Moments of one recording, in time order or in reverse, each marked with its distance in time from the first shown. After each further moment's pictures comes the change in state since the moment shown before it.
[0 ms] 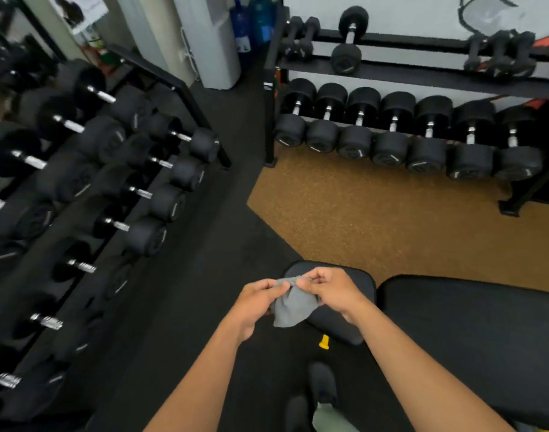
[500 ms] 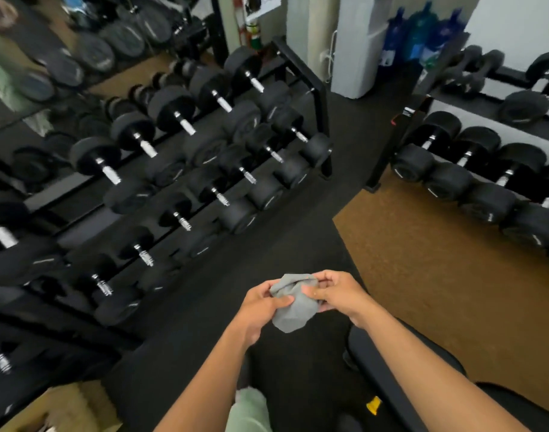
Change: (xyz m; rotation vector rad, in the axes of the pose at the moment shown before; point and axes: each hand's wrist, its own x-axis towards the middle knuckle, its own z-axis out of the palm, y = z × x) left_hand -0.027 -0.014 -0.175 -0.385 0.339 0.063; right_hand 0.077 -0.119 0.169 -0.198 -0.383 -0.007
